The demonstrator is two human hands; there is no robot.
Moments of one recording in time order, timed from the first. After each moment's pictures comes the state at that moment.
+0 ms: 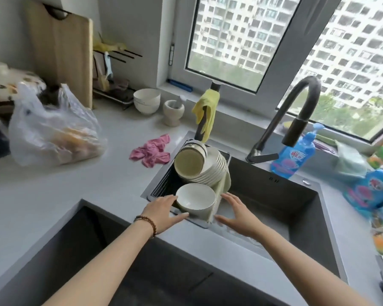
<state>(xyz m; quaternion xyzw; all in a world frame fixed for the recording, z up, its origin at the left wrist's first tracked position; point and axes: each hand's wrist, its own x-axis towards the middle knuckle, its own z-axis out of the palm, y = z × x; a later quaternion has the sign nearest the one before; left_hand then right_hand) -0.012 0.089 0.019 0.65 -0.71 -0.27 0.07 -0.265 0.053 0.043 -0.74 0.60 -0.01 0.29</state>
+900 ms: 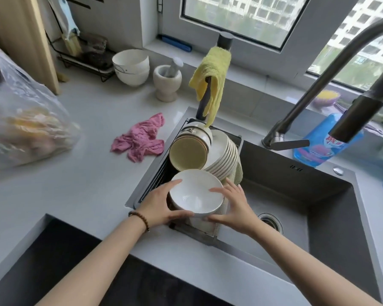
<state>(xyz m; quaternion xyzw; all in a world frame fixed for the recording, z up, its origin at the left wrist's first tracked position) -0.008 -0.007 -0.029 0.62 -0.65 -0.41 0.18 -0.249 -0.036 -0.025 -0.77 0.54 -0.11 0.31</state>
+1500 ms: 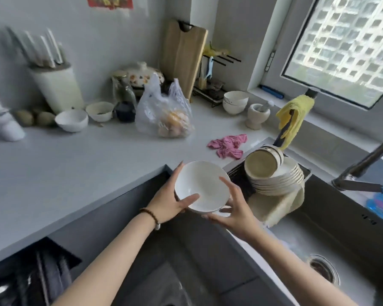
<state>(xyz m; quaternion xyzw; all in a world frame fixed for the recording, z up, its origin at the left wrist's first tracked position) 0.034 0.220 0.060 0.71 -0.45 -0.30 0.45 -0.151 0.119 0.049 -0.81 0.28 -0.22 0.47</state>
